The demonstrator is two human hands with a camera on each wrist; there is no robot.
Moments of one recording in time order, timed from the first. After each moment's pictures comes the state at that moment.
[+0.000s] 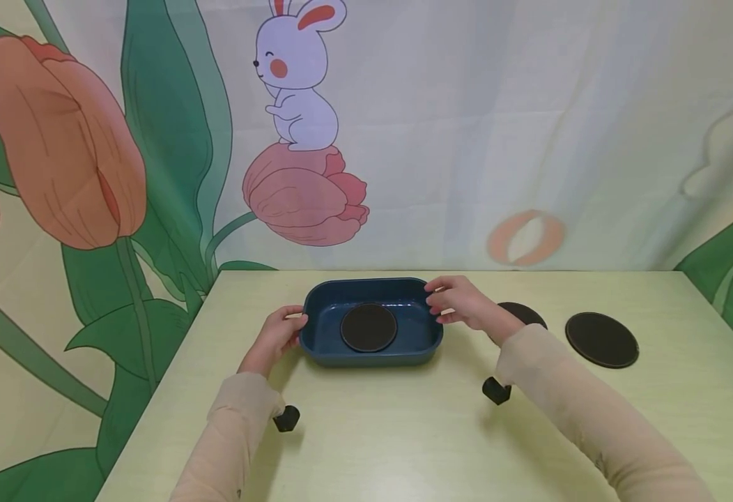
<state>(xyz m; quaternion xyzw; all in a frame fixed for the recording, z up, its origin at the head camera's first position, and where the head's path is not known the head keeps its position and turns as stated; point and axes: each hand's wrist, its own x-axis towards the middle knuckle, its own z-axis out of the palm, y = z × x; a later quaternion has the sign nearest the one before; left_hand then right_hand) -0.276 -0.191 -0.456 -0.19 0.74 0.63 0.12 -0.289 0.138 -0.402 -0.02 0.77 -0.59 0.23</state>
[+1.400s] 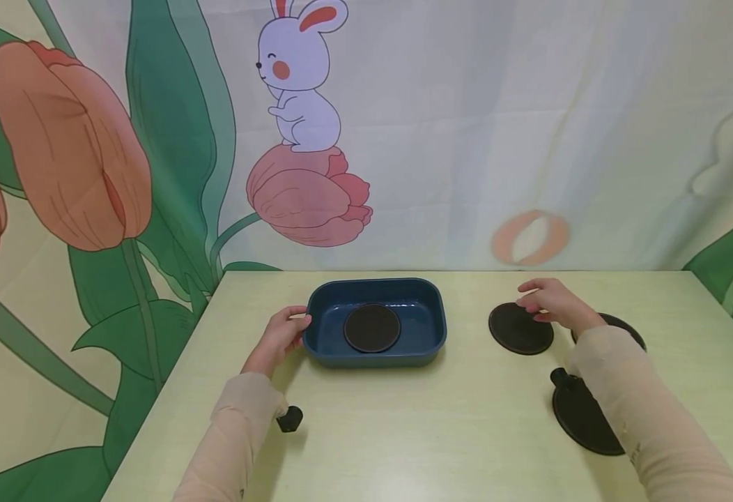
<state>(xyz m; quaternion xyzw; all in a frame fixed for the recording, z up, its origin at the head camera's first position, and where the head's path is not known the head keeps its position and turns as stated) -0.276 -0.193 -0.456 -0.19 0.74 0.63 0.11 -0.304 0.279 -0.429 0.02 0.85 -0.48 0.21</state>
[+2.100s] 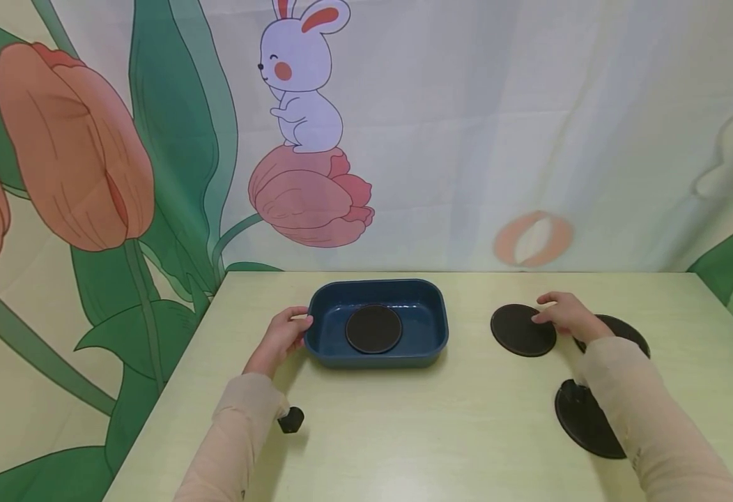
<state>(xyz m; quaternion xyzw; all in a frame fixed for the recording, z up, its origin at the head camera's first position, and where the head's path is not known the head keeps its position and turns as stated) -0.273 -0.191 -0.455 -0.19 0.74 0.63 0.11 -0.306 0.304 -0.458 0.04 0.89 -0.42 0.19</state>
